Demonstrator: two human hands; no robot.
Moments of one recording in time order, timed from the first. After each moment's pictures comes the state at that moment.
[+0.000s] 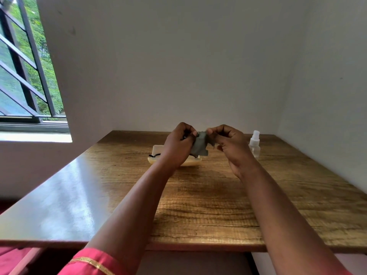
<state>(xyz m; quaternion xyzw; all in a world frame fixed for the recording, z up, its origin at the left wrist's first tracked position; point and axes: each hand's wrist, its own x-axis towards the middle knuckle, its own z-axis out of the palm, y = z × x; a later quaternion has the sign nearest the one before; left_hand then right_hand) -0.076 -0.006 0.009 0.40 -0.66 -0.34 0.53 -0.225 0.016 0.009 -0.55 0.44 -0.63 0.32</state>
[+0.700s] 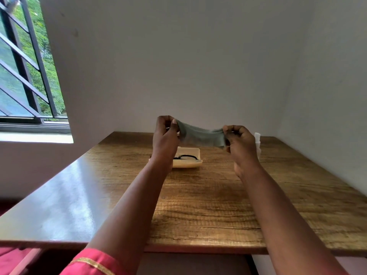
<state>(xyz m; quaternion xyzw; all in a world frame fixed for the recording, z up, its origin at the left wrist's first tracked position) -0.063 -0.016 0.016 0.35 -0.52 -0.39 0.68 -0.233 0.001 0.006 -0.41 0.46 -0.73 0.29</state>
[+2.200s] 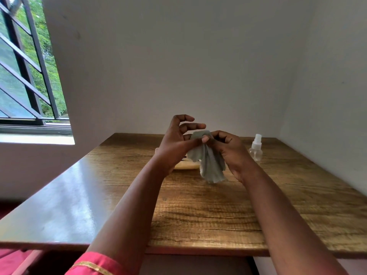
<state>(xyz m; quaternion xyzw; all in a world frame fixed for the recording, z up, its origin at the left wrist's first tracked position) -0.058 -0.005 0.017 0.21 -0.66 -0.48 0.54 -0.226 0.015 0.006 -0.60 0.44 -0.57 0.35</state>
